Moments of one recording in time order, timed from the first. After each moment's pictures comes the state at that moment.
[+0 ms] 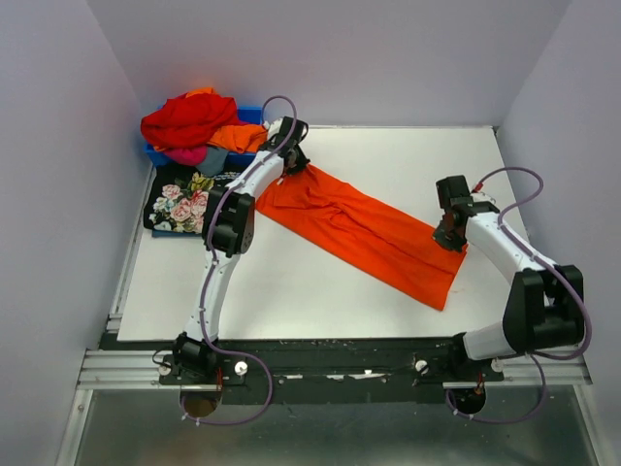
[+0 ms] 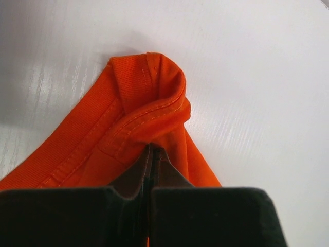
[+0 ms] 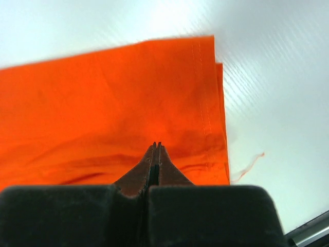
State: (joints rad) left arm -0.36 2.57 2.27 -0.52 -0.13 -0.81; right arm 0.13 1.40 0.93 -0.71 0.38 0.79
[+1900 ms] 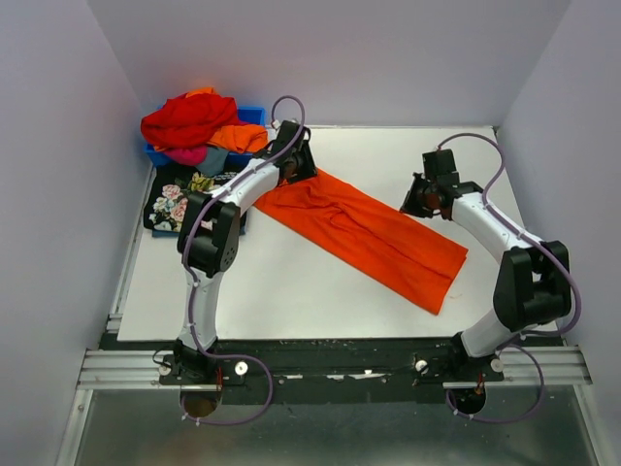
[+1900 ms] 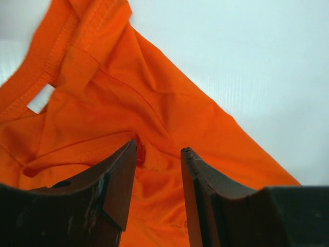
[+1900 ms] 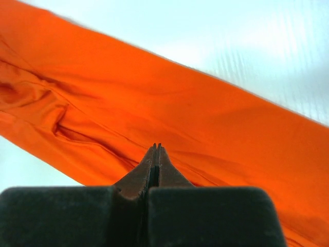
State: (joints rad) left arm -0.41 2.16 1.78 -0.38 -0.03 -0.63; right arm 0.20 1.58 1.15 -0.47 0.00 0.54
